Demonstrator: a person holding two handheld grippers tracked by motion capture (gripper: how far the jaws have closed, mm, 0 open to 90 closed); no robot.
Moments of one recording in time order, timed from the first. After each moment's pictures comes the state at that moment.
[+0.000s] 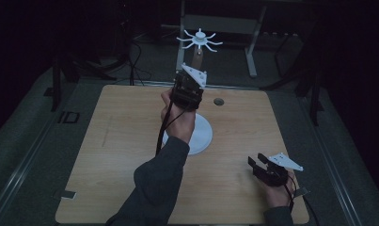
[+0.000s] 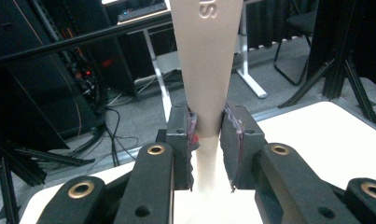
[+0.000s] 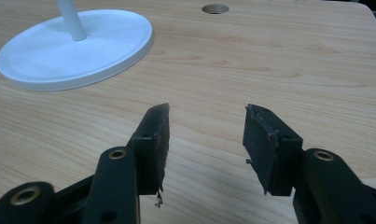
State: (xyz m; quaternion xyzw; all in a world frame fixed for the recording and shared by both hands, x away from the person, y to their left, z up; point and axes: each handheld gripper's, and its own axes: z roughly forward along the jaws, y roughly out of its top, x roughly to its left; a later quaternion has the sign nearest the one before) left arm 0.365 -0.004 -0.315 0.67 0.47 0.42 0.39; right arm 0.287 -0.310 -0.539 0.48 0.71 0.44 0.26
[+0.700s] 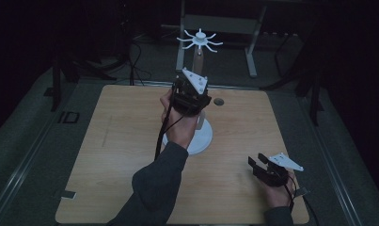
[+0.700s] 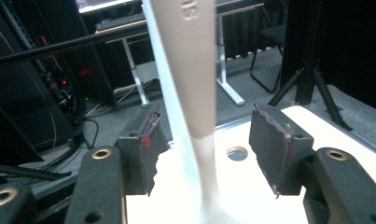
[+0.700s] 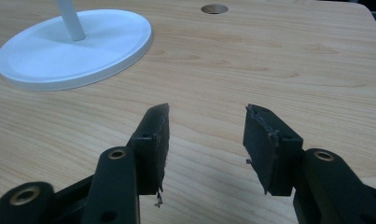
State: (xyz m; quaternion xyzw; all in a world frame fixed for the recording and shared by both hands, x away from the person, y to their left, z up) left arm 0.351 -0.003 -0.319 0.68 0.44 0.40 0.43; right arm 0.287 -0.311 -0.539 0.49 0.71 0.44 0.26
